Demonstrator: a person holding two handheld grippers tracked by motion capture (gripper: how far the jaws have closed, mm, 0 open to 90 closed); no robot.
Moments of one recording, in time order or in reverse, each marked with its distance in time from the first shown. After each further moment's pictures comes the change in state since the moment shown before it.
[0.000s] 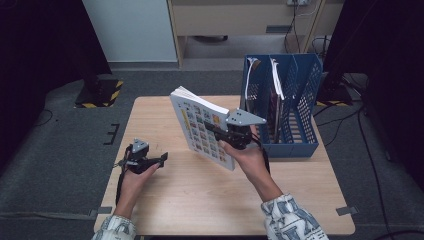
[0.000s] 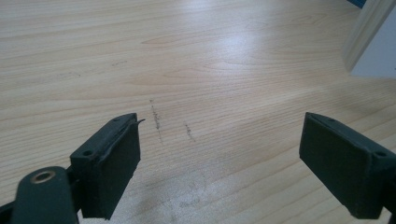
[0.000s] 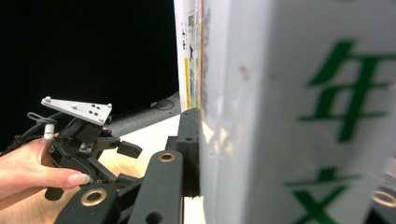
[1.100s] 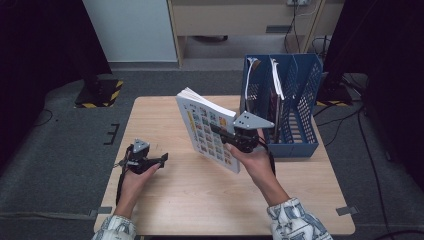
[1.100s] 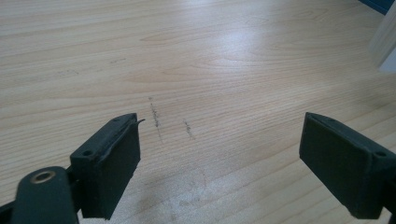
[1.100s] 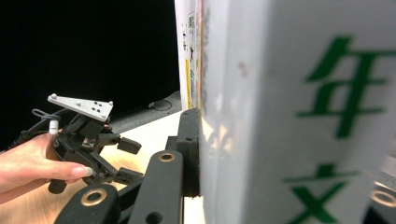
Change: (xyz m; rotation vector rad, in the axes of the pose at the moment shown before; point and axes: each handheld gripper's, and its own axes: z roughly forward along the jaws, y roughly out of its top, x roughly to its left) left arm -0.001 -0.001 0.002 0.008 0.002 0.004; right arm -0.002 -0.004 -0.018 -0.007 -0.013 0.005
